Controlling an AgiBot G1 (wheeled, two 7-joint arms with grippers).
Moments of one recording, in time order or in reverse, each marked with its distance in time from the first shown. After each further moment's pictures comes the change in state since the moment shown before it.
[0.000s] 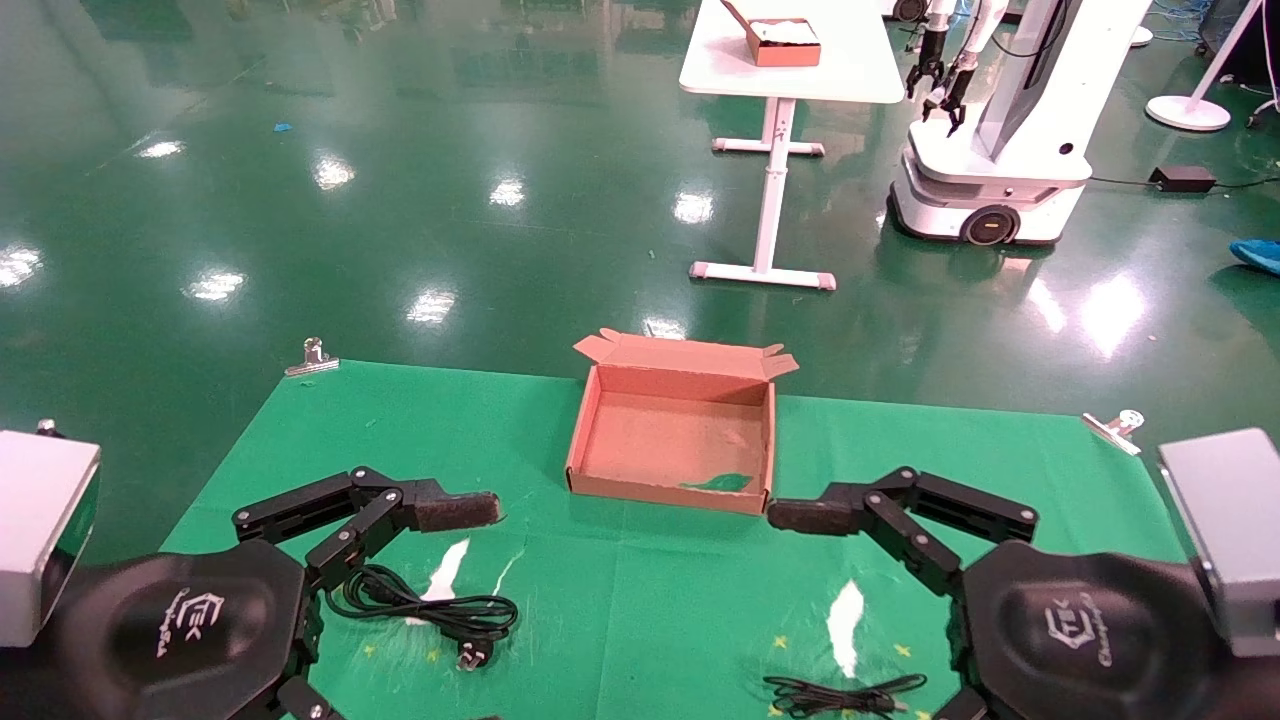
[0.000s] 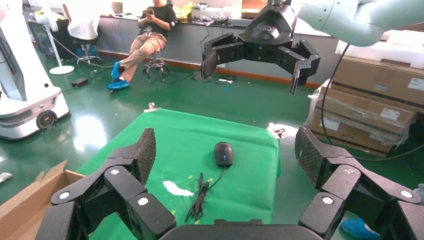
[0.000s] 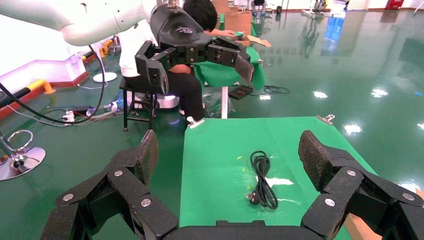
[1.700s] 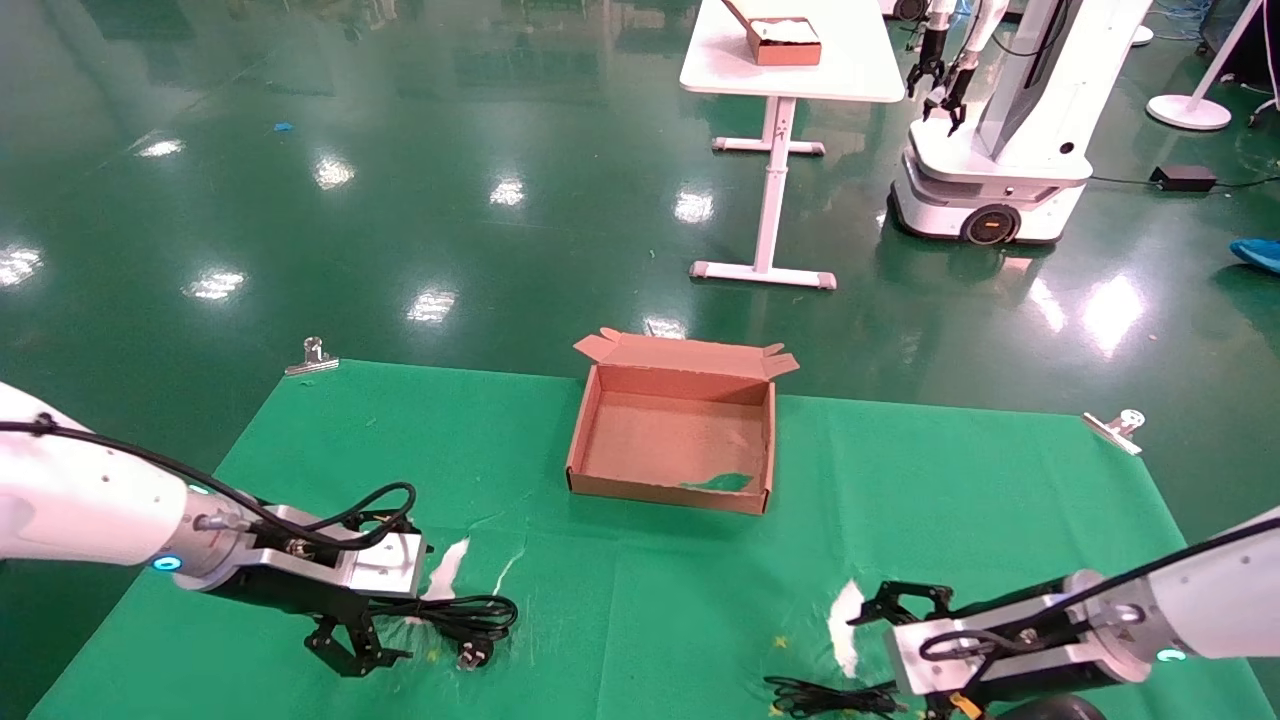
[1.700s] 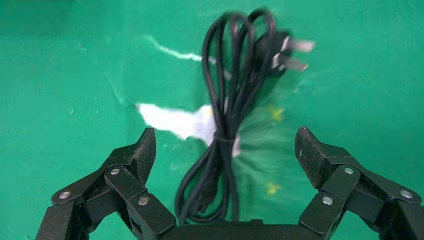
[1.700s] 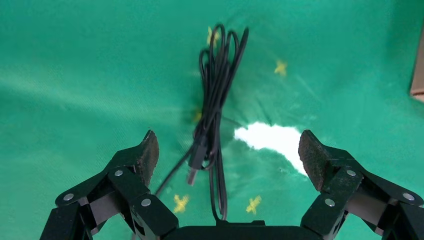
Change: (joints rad) left arm -0.631 0.517 0.549 1.033 1.031 -0.225 0.647; right arm 0.498 -0.425 -0.476 -1.035 -0.871 0.133 -0.879
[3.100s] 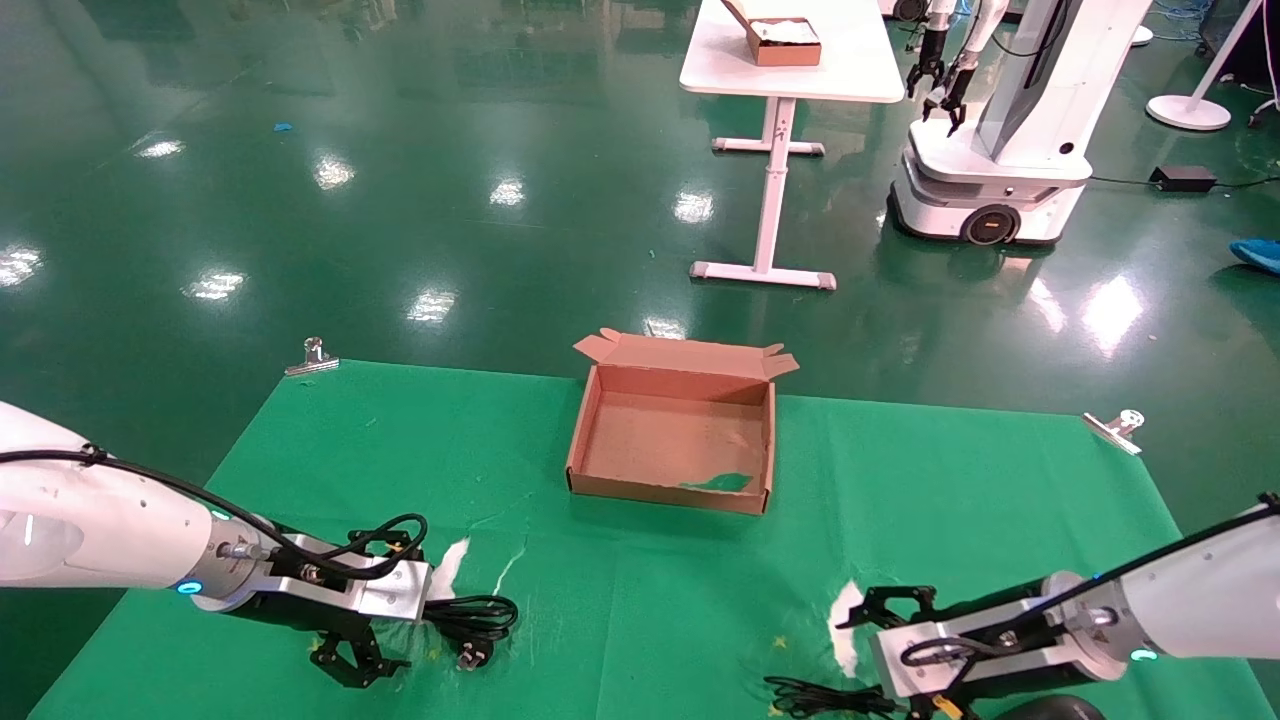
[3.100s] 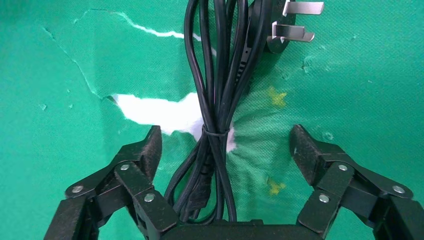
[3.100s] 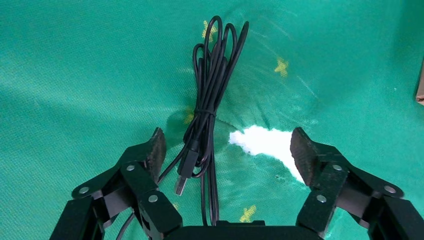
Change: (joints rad) left arm -0.005 0.079 0.007 0.209 0.020 -0.124 0.162; right arm 0.051 -0.093 -0.011 -0.225 -0.022 0.059 -0.160
